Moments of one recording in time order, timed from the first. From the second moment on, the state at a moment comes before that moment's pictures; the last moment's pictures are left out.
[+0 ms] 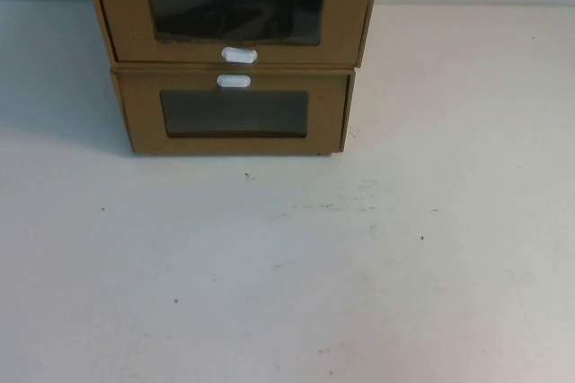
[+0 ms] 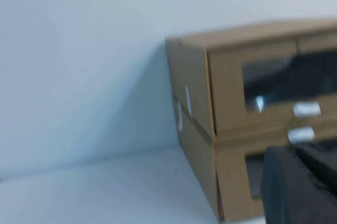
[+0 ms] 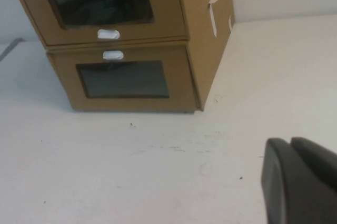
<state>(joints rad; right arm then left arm) 0.50 0.20 -0.44 -0.21 0.51 0.40 -0.15 -0.01 -0.17 -0.42 0.12 0.57</state>
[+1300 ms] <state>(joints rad) 0.50 0.13 0.03 -0.28 0.18 0.45 -0.15 0.05 0.03 -0.42 0.12 0.57</state>
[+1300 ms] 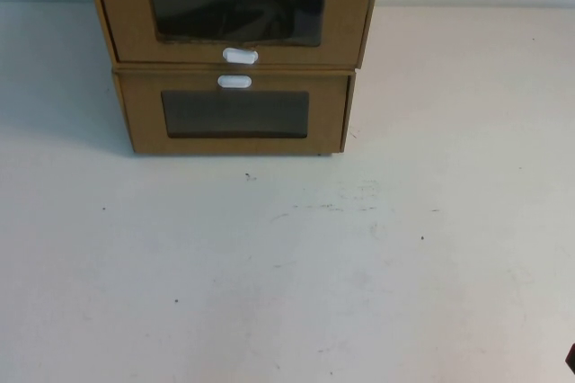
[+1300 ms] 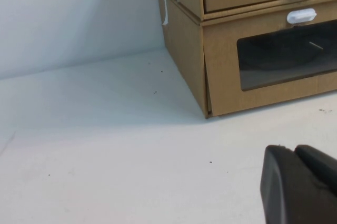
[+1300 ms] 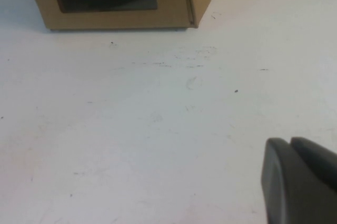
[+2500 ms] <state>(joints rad) 0.04 -0.01 0.03 -0.13 0.22 0.30 -0.15 0.05 0.03 -0.42 0.12 0.57</state>
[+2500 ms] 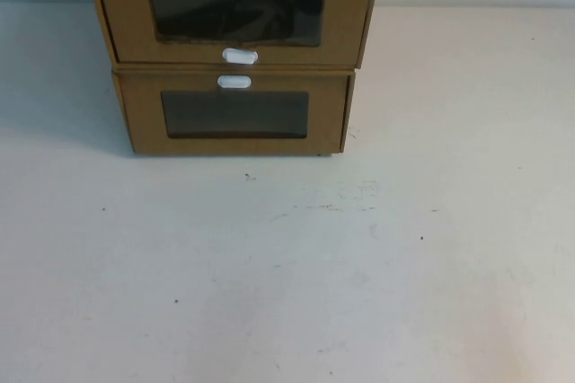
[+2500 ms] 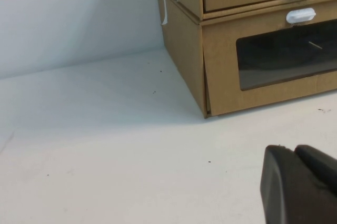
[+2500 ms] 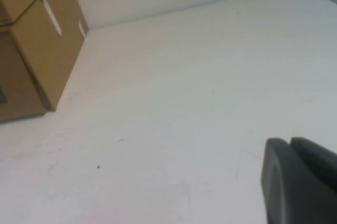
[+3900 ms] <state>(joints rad) 0.04 -0.01 0.03 0.15 0.35 -0.12 -0.15 0.01 0.03 -0.16 0.13 0.30</state>
